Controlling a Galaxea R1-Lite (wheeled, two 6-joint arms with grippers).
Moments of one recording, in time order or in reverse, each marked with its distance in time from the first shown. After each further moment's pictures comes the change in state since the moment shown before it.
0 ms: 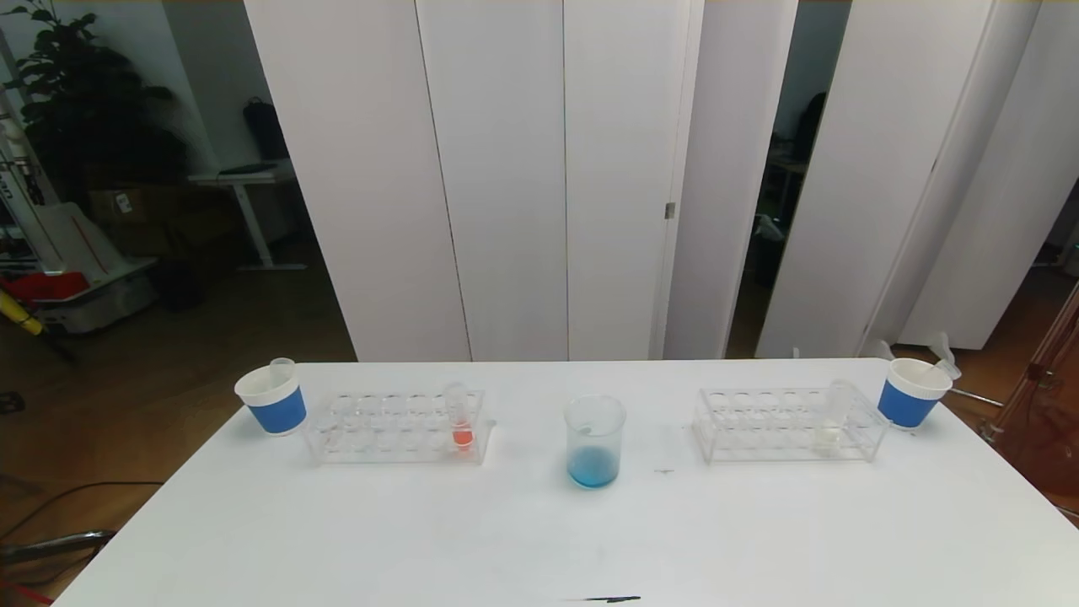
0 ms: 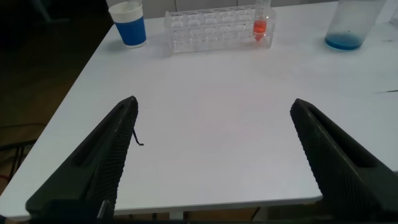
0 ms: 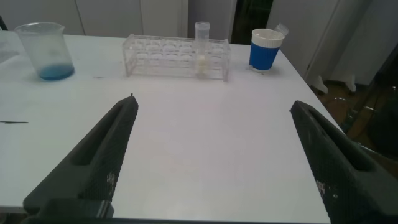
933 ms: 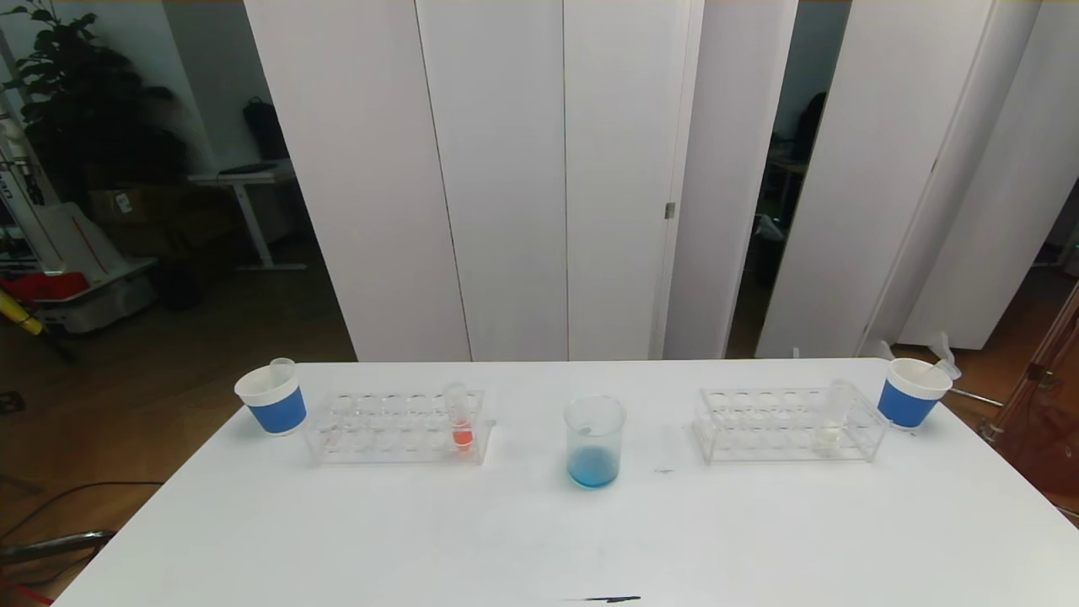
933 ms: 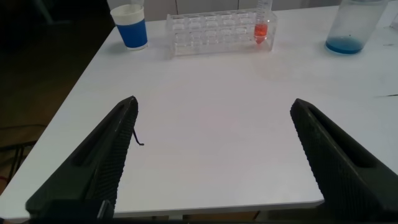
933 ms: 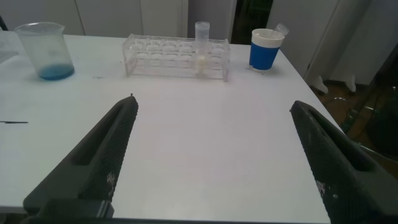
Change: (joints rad) left arm 0.000 0.000 0.015 -0.017 0.005 -0.003; right arm 0.000 0.000 0.000 0.000 0.000 0.000
